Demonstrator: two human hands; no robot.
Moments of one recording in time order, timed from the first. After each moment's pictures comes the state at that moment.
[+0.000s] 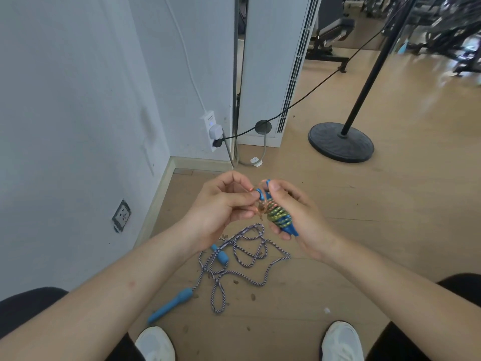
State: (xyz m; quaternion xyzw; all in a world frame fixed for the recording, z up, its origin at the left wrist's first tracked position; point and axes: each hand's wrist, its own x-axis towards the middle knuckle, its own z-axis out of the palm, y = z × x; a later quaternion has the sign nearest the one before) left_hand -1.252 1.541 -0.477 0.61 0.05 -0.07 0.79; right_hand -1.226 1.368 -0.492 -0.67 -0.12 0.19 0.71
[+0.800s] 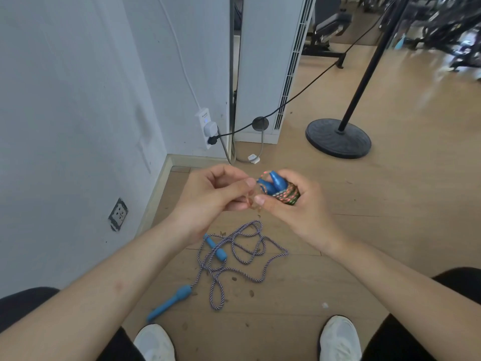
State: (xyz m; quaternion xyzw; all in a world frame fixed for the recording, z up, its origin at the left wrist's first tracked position) left_hand -1.259 1.543 -0.464 0.66 0.04 0.00 0.75; right_hand -1.223 1.358 -0.490 -0.78 -0.23 -0.02 0.58
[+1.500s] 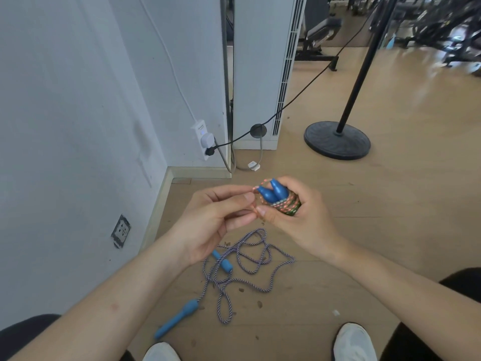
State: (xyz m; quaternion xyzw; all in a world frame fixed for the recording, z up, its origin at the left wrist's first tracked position) left_hand -1.257 1.545 -0.463 0.54 0.07 -0.10 0.83; right_hand -1.223 1.360 -0.489 -0.76 -0.27 -0.04 0.59
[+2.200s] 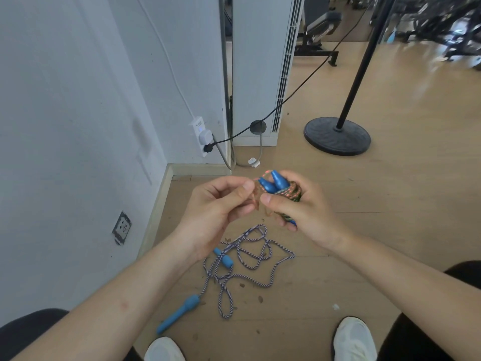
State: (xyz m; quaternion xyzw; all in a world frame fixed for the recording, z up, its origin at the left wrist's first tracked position) left_hand -1.259 1.538 -0.469 0.57 0.04 -0.03 0.82; right_hand -1.224 1.362 -0.478 -0.69 -0.20 0.08 0.69
